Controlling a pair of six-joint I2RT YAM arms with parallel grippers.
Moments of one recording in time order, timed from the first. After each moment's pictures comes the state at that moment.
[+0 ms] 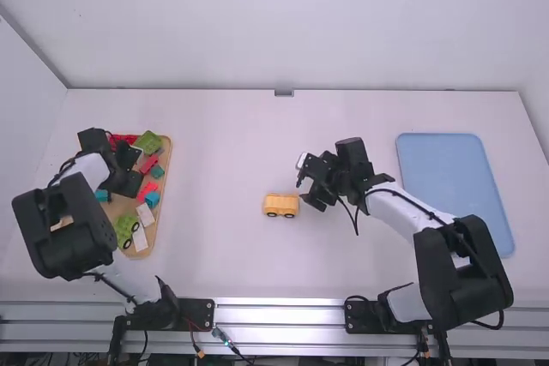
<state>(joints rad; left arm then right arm) 0.52 1.76 1.04 -0.51 -0.04 0.71 0.34 1.54 0.74 -0.13 -0.41 -0.79</state>
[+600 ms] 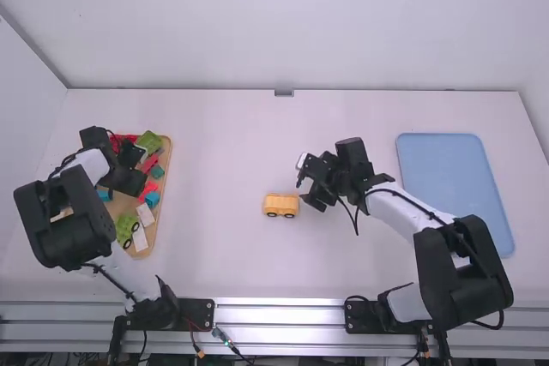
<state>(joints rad) 0.53 1.84 1.09 -0.54 0.01 0.76 0.35 1.54 0.74 -0.13 -0.41 -0.79</state>
